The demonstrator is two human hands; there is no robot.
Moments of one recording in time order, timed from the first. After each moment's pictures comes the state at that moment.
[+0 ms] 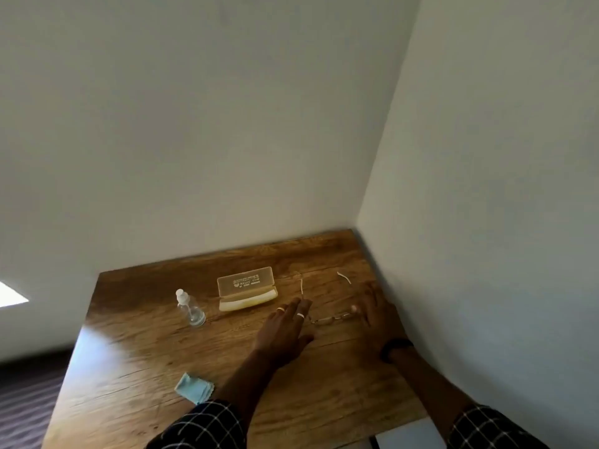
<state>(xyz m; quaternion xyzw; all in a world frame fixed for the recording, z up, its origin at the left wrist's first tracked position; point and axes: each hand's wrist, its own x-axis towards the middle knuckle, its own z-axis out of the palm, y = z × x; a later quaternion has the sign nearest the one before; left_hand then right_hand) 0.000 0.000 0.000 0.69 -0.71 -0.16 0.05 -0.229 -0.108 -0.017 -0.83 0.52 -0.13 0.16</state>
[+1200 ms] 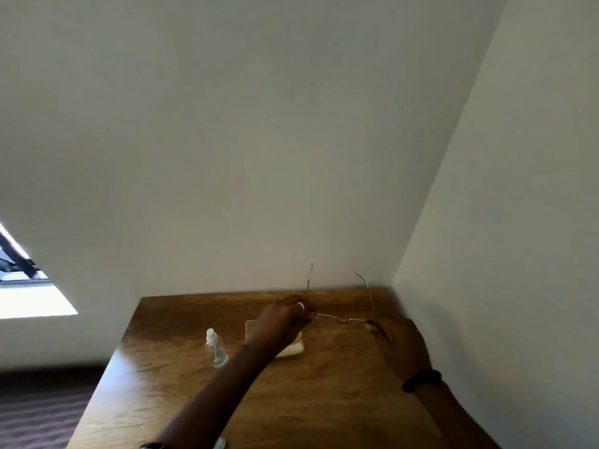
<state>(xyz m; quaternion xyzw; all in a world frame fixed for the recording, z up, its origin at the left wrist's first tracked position) 0.083 -0.039 0.104 0.66 -0.68 -0.06 0.31 -0.175 -0.148 0.076 -0.85 0.38 -0.31 0.20</state>
